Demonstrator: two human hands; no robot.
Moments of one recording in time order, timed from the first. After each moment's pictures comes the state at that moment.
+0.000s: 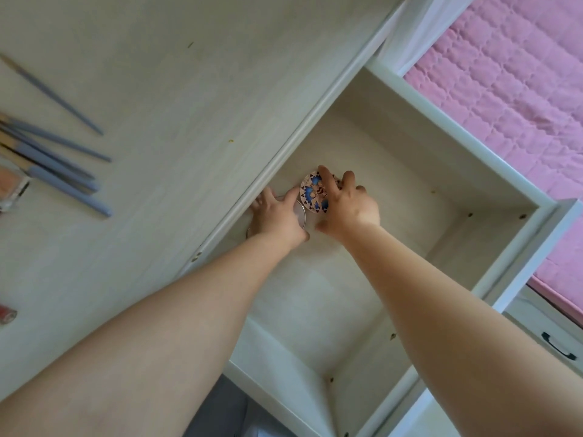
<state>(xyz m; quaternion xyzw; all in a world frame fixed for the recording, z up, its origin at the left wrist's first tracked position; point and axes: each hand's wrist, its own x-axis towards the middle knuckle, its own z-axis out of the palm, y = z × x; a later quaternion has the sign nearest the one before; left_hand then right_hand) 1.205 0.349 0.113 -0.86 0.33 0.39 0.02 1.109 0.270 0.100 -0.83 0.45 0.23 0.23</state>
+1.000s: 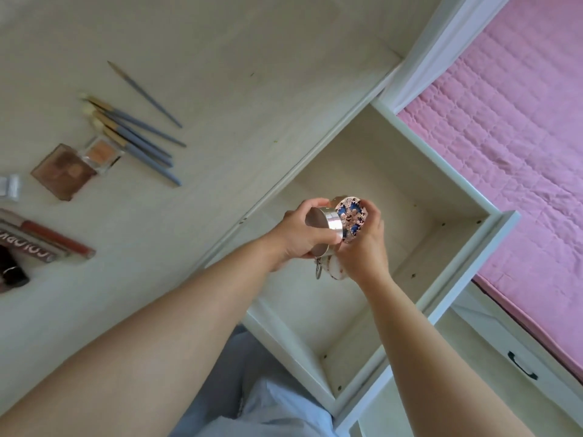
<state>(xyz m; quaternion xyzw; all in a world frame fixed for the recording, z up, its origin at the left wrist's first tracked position) 1.188 0.393 0.203 -0.66 0.13 0.65 -0.35 1.065 0.341 0.186 -0.65 0.61 -0.02 0.45</state>
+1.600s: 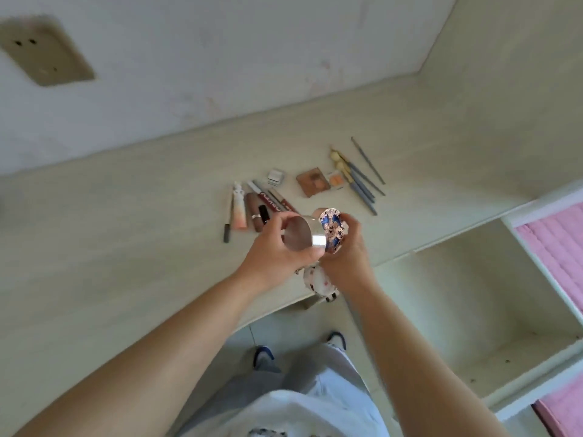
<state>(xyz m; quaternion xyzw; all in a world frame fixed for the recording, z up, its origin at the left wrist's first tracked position) 1.308 0.677 0.344 -0.80 0.15 0.30 -0.49 1.241 0.552 0.308 -0.78 0.37 -0.01 0.51</state>
